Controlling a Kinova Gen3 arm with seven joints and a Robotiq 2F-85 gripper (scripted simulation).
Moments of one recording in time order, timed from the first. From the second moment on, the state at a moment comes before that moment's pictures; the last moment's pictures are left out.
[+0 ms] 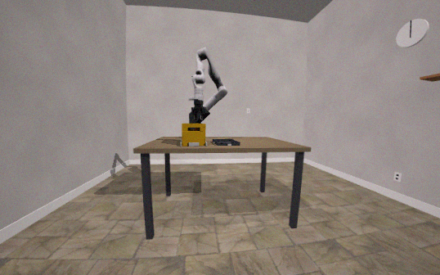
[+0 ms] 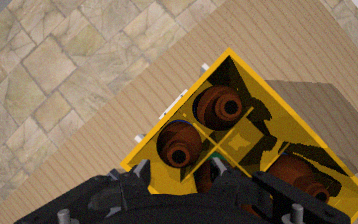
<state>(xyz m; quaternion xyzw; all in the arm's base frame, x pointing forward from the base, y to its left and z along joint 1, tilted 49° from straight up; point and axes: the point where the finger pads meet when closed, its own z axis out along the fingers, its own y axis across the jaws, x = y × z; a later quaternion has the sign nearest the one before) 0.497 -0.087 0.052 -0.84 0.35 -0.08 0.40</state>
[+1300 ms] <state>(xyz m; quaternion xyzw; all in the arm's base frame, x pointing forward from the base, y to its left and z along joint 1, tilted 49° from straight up) 0.504 -0.074 0.040 -0.84 0.35 -0.07 0.40</state>
